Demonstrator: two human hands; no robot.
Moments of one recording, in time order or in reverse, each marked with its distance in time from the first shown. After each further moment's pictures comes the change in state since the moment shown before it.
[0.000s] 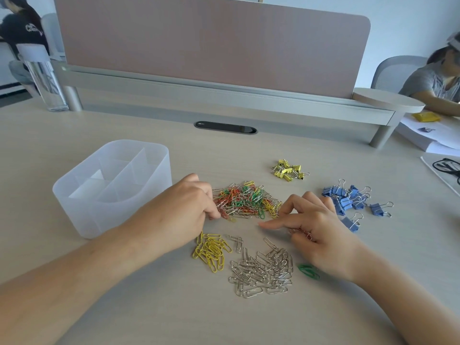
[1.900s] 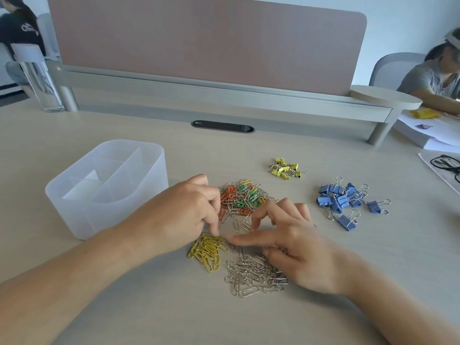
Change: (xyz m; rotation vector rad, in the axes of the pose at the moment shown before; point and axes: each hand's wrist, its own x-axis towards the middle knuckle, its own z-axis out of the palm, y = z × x) left_hand 0.001 0.003 -0.006 -0.030 -0.051 0.197; right_hand 0.004 -0.034 -0.001 -0.048 -0.209 -0.099
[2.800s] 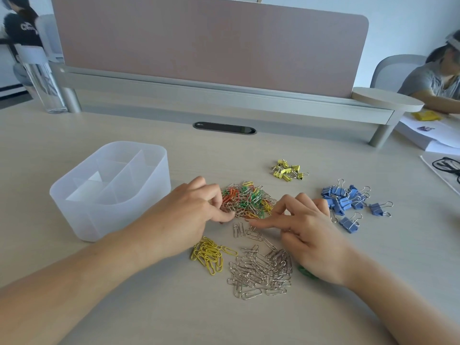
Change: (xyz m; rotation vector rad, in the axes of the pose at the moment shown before) left_hand 0.000 -0.008 0.014 0.232 0.049 0.061; right_hand 0.000 0.020 0.006 -0.019 0.186 0.150
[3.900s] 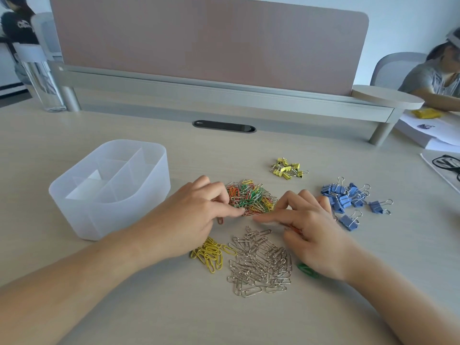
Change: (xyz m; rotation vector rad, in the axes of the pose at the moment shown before) left_hand 0.001 0.007 0.000 -0.086 -0.022 -0.017; right_hand 0.000 0.005 0.001 0.029 0.067 -0.022
